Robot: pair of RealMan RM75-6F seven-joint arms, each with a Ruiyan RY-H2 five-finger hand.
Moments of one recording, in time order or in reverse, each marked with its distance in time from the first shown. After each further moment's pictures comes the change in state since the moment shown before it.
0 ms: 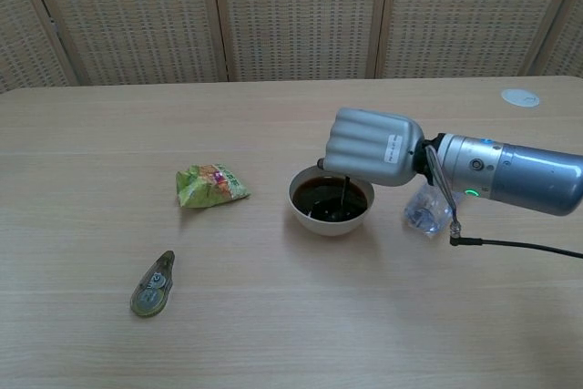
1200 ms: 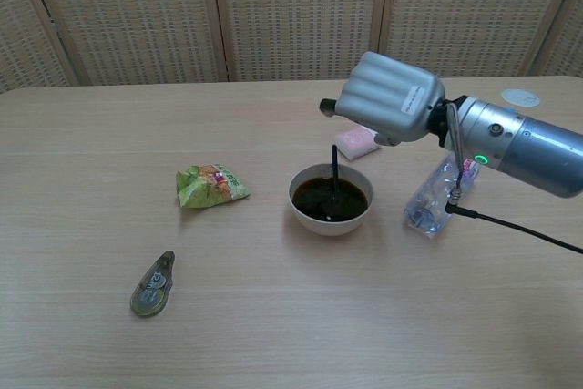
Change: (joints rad) left arm -0.004 -0.002 -0.001 0.003 0.004 0.003 -0.006; right arm -0.010 0.028 0.122 -0.054 0.110 0.091 0.006
